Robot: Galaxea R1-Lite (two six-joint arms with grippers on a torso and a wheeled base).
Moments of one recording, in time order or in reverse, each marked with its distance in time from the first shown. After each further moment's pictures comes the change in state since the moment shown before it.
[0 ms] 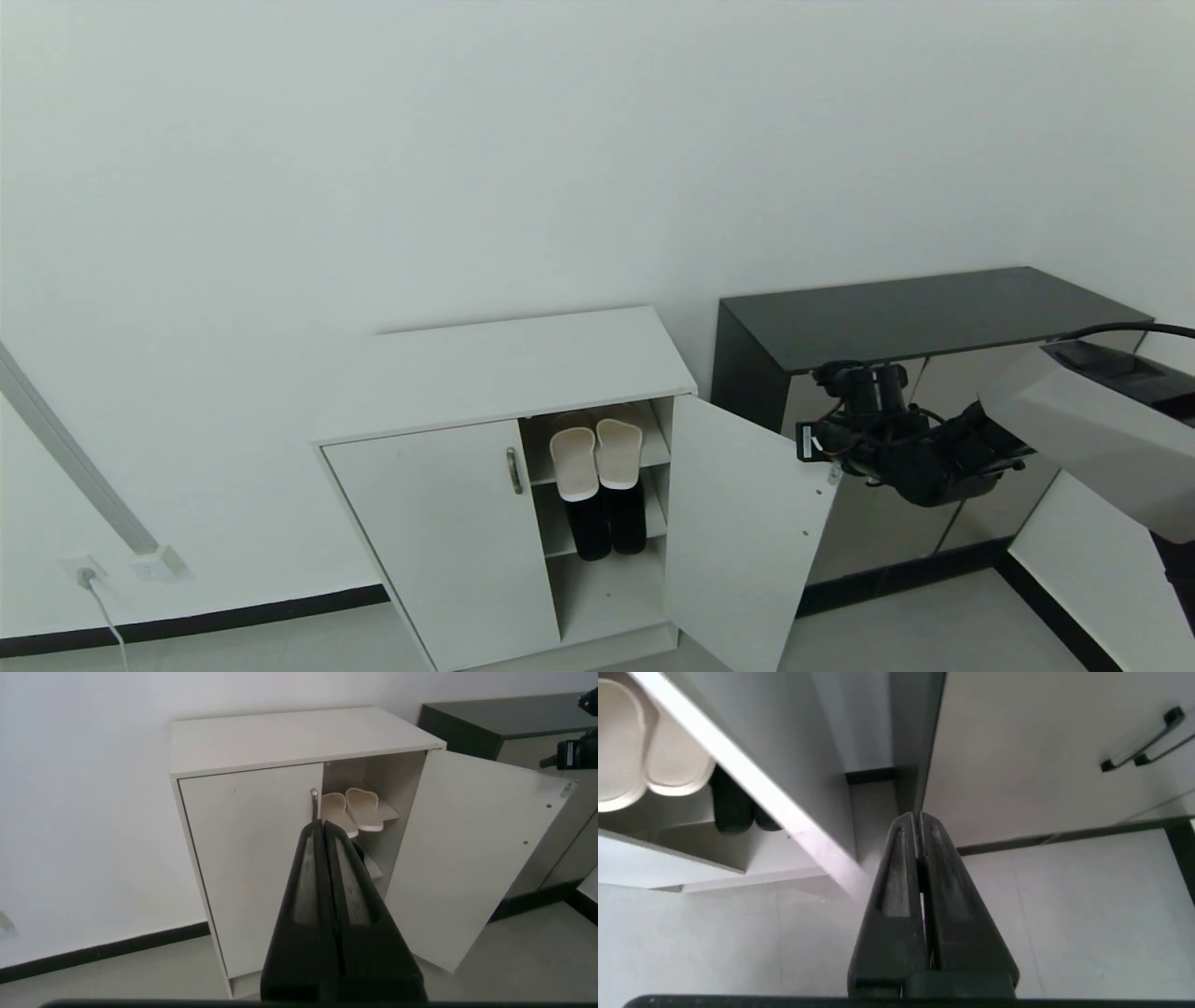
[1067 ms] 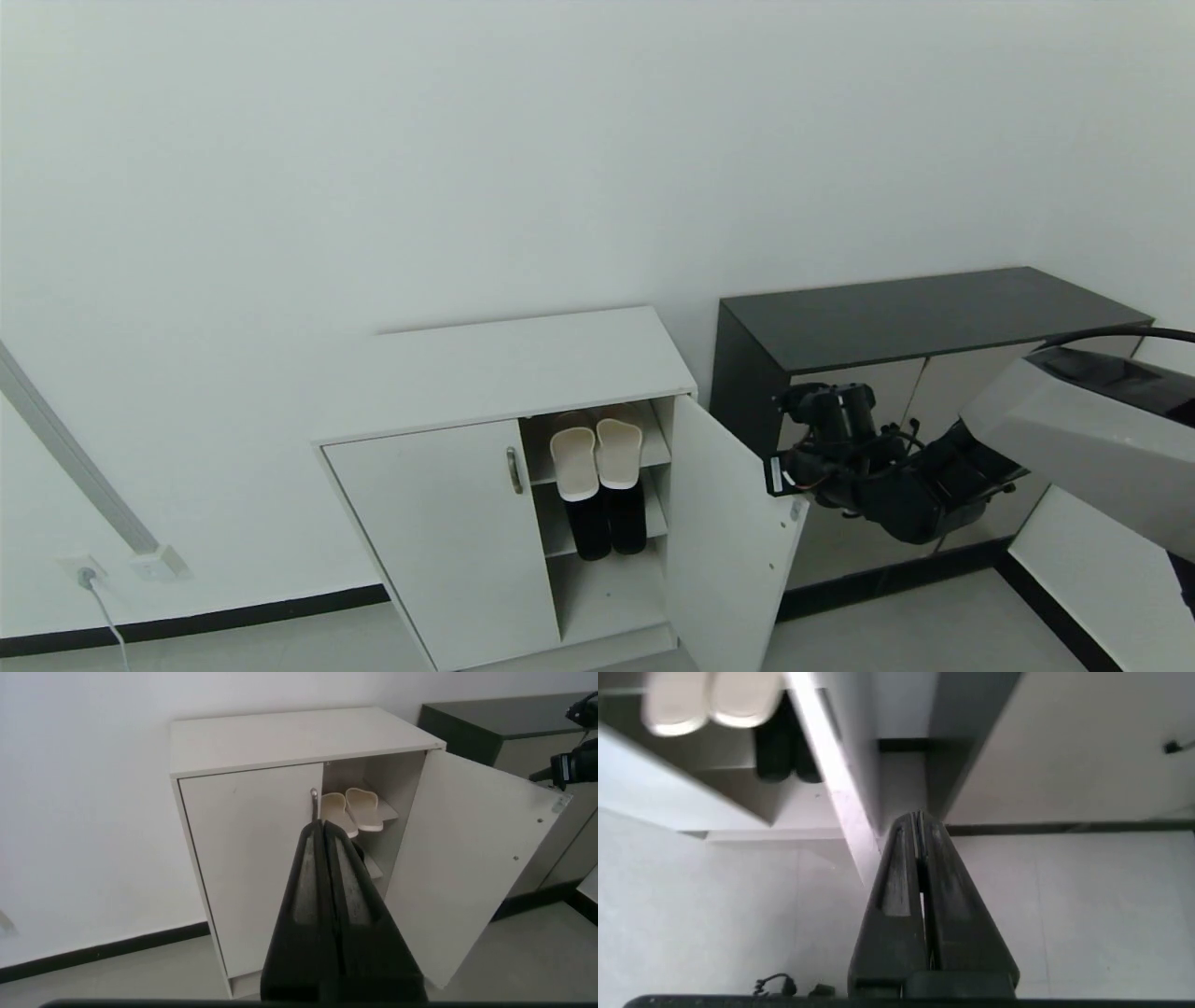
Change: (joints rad) left arm 0.000 0.000 0.000 0.000 0.000 0.000; right arm 0.140 -0.075 0.156 -0.025 -0.006 0.004
